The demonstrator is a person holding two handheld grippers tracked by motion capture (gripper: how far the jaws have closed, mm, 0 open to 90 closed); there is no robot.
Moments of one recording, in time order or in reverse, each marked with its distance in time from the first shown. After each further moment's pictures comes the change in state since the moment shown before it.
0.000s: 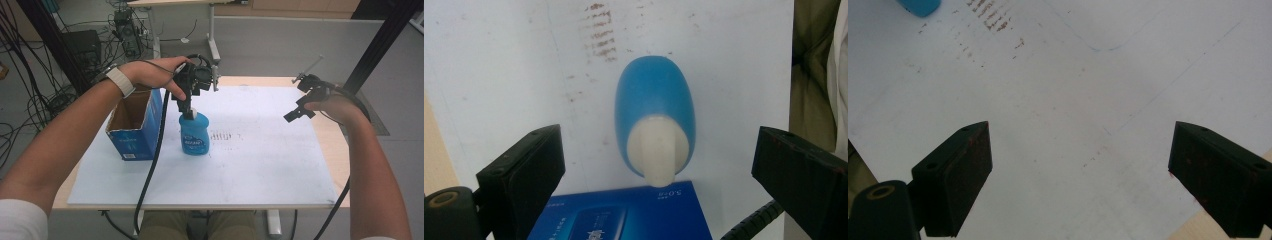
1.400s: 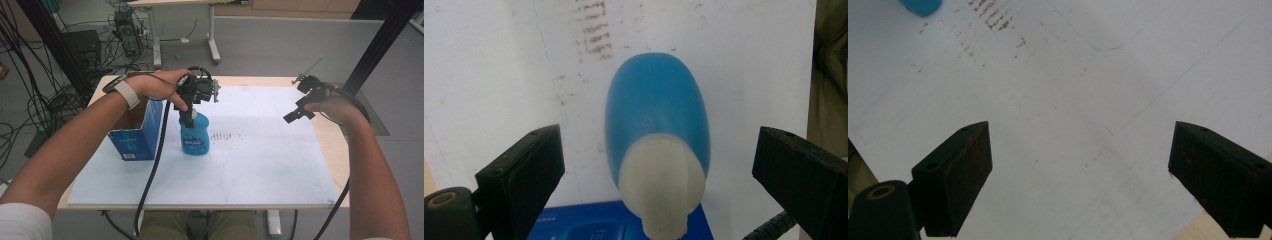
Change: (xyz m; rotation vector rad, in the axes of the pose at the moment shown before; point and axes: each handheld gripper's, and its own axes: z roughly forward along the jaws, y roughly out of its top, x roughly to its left) left arm -0.001 0.003 0.036 0.015 -0.001 0.005; right arm 0.000 -0.003 0.002 -0.006 0.004 -0.001
